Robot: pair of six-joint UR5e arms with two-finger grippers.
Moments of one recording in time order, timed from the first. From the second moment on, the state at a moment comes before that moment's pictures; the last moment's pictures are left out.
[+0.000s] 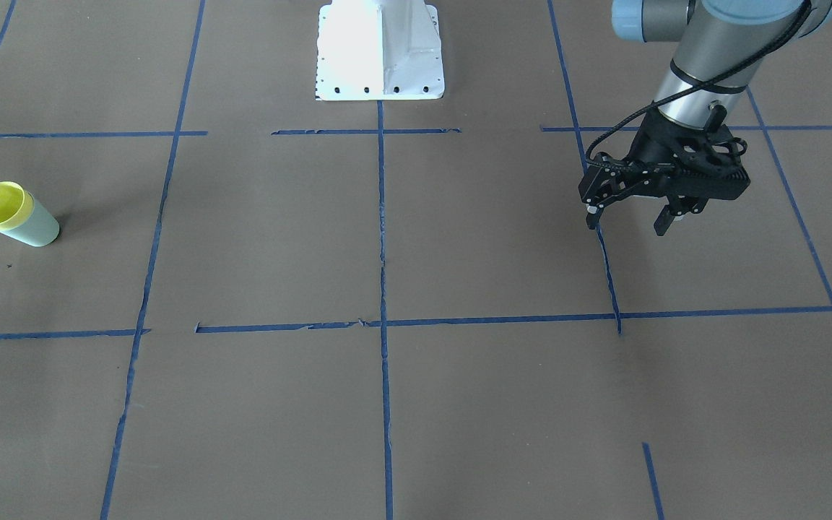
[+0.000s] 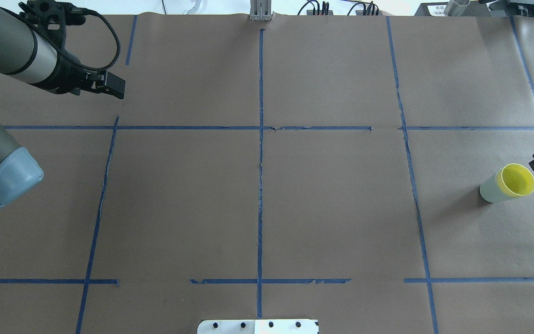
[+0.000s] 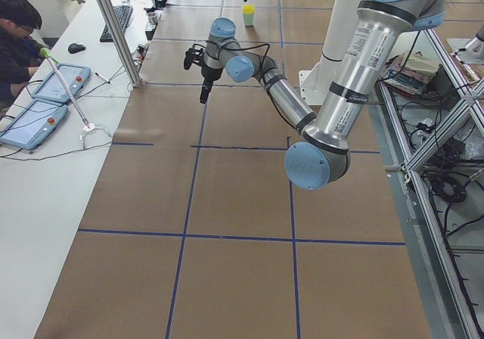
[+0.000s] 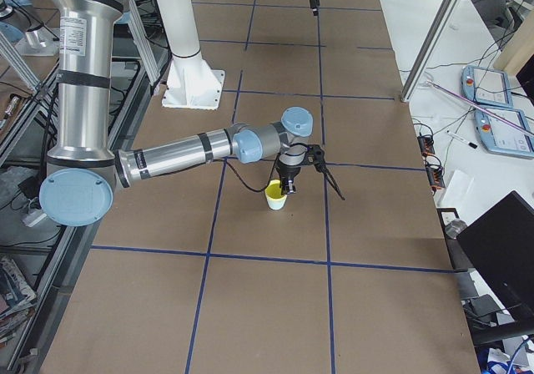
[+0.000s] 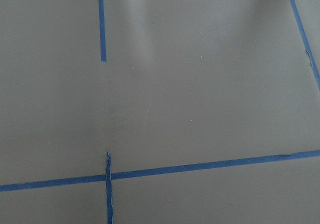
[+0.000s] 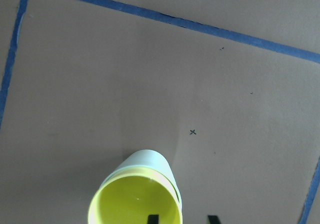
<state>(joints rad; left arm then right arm) -0.91 -1.96 -1.96 -1.64 -1.97 -0.87 1.17 -1.67 1.91 -1.53 2.27 0.24</state>
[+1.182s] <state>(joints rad) -1.34 -1.76 -1.86 -1.39 -2.29 0.08 1.42 -1.88 1.93 -1.55 2.28 -0.02</state>
